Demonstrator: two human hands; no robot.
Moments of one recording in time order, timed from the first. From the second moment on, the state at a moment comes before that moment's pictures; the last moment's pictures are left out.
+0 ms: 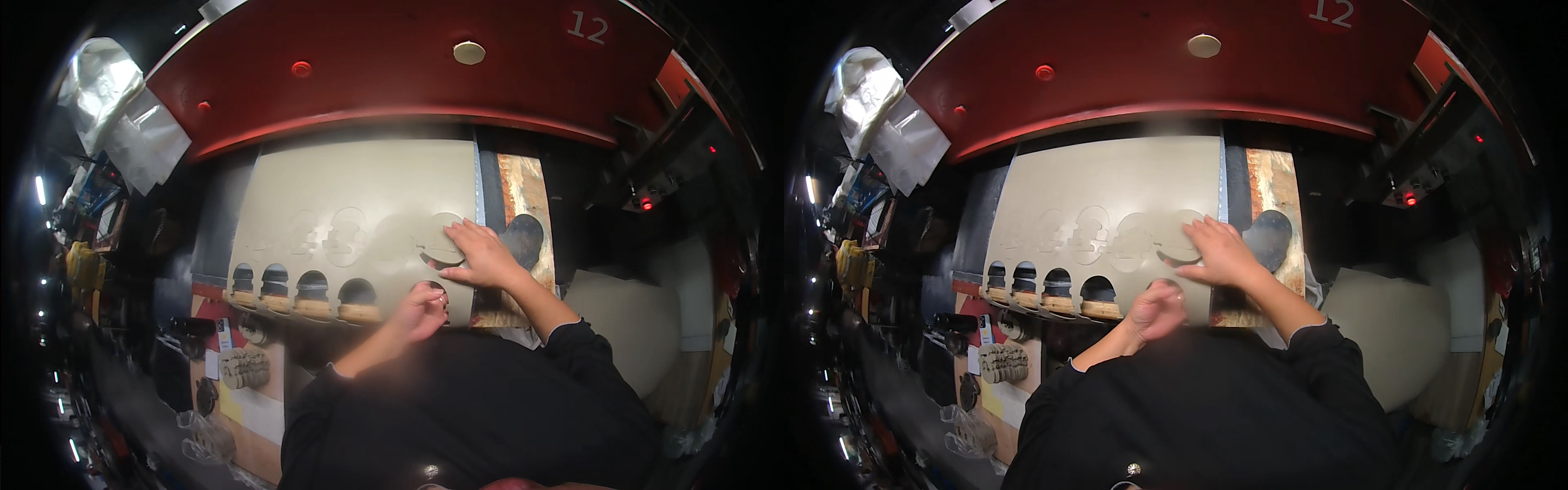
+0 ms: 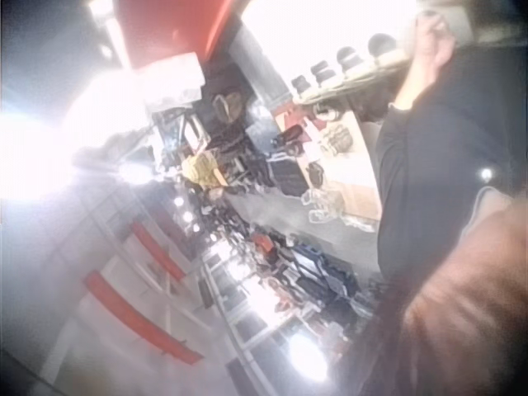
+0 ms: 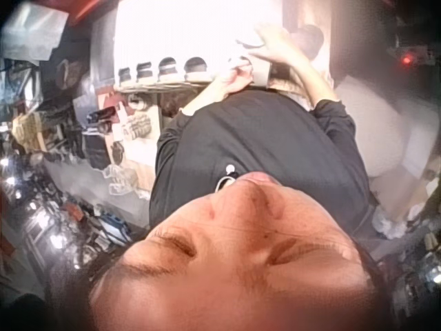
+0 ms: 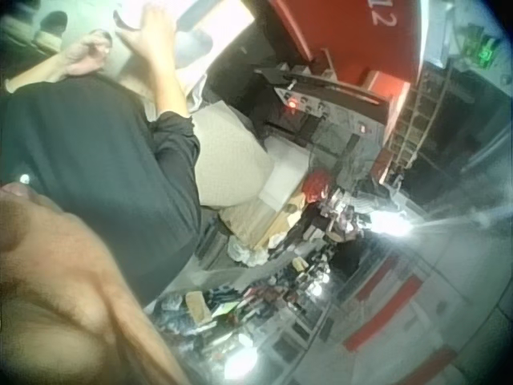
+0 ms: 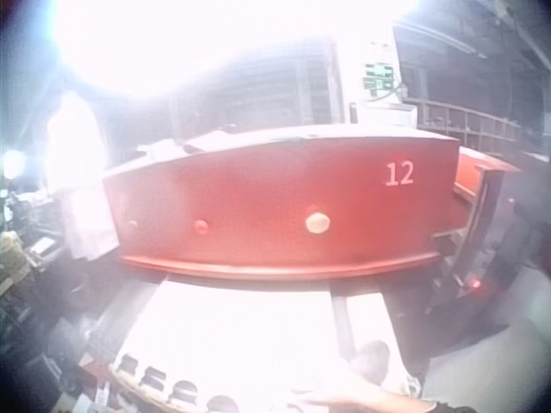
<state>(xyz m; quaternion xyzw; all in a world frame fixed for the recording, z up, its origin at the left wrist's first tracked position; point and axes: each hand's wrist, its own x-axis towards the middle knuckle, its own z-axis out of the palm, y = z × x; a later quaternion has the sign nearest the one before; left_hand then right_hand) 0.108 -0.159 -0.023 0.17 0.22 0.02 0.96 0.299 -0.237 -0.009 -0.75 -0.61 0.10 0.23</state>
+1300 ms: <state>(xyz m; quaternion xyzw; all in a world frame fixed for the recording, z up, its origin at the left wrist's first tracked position) 0.029 -0.061 0.002 0.40 0.26 0.08 0.87 0.244 -0.150 -0.020 -0.67 -0.67 0.02 0.31</state>
